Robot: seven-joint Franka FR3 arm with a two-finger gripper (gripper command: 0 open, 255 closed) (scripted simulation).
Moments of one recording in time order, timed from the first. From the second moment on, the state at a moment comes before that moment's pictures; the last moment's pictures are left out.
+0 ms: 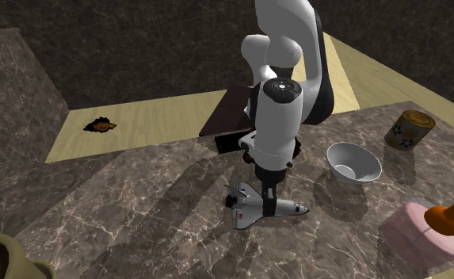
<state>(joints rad) -0.15 0.24 0.35 -2.17 -0.05 2.50 1.58</state>
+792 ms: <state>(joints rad) -0.15 0.24 0.35 -2.17 -0.05 2.50 1.58</state>
